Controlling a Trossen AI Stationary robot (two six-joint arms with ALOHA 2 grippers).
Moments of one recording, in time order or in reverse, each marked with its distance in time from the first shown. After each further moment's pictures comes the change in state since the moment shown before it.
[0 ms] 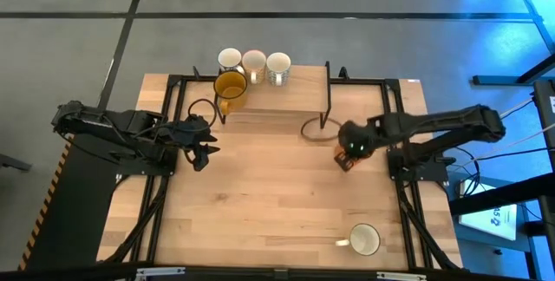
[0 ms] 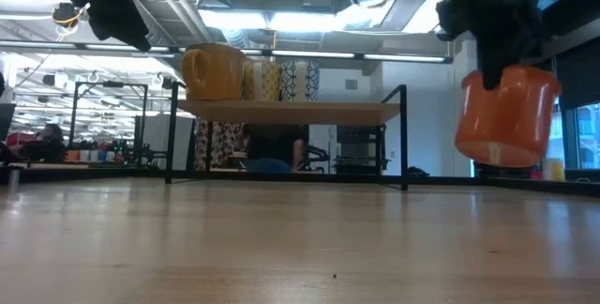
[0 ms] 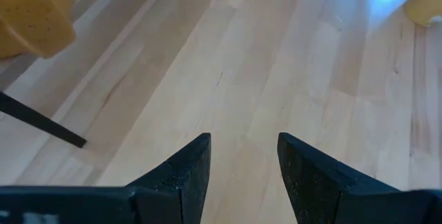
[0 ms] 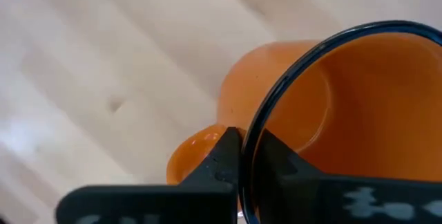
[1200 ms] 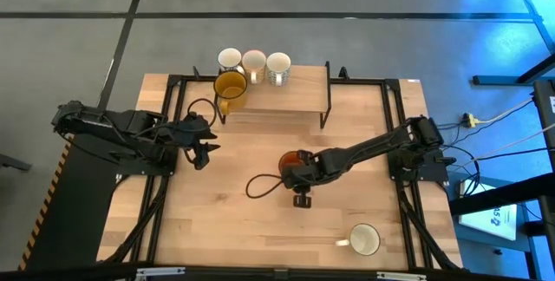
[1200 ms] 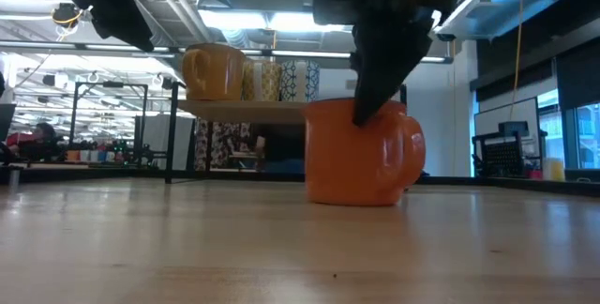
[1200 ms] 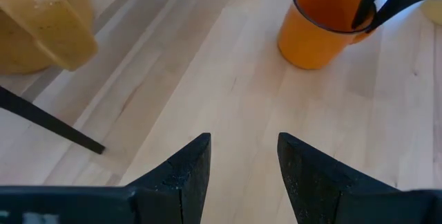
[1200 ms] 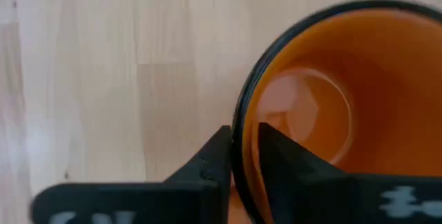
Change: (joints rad) left arm 0.000 0.000 0.000 -0.002 -0.051 0.033; right arm 0.180 0.653 0.374 0.375 0.054 -0.566
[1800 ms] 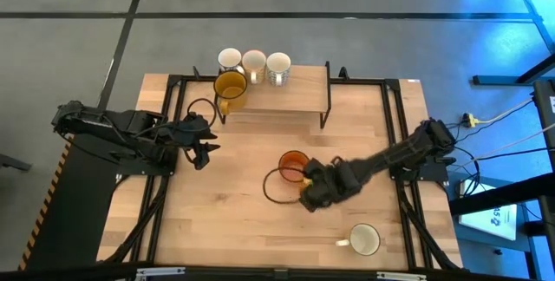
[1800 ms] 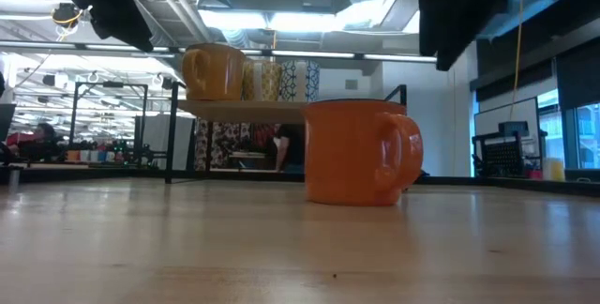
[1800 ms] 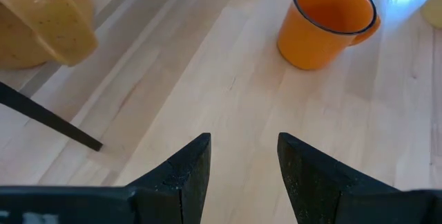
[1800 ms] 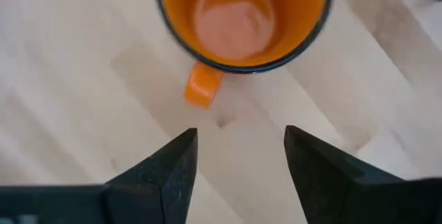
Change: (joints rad) left arm 0.000 0.000 0.000 -0.002 0.002 -0.021; right arm 0.183 -0.076 0.142 -0.447 0.189 0.823
